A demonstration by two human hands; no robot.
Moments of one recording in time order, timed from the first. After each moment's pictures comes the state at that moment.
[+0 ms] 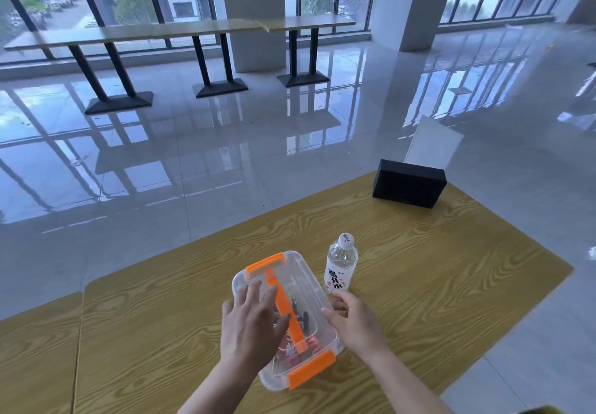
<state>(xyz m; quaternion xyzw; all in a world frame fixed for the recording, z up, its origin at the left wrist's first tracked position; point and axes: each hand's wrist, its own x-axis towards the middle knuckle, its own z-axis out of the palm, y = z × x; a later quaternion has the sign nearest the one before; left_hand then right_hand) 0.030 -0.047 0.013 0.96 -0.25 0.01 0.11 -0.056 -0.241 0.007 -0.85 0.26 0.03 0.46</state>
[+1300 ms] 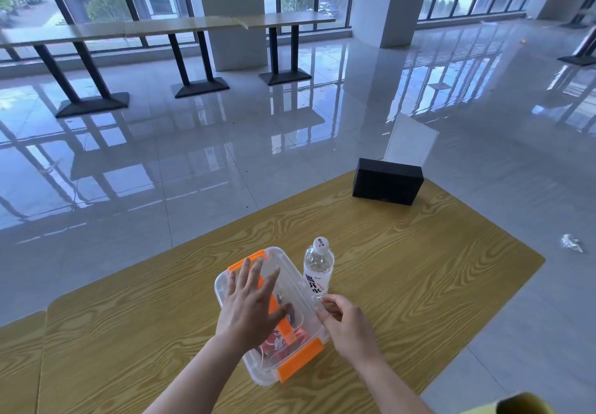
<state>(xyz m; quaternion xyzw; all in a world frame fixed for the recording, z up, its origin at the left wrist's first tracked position) 0.068 -0.093 0.000 0.94 -0.34 -0.04 0.08 -0.068 -0.262 0.005 -0.83 0.30 -0.04 0.48</state>
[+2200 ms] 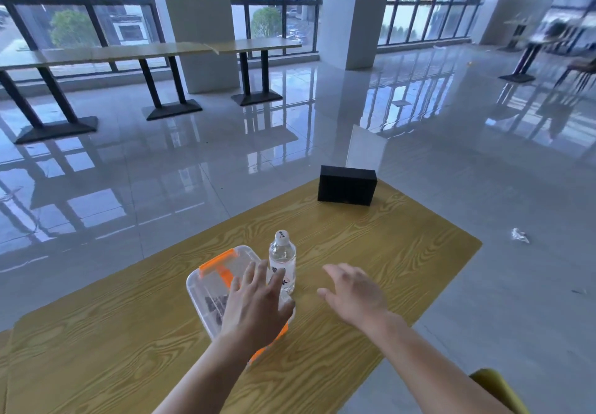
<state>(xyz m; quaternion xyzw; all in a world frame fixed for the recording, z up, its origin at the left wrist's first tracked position) -0.018 -0.130 0.064 0.92 -0.38 -0.02 0.11 -0.114 -0.315 0.073 -0.96 0.22 0.00 0.15</state>
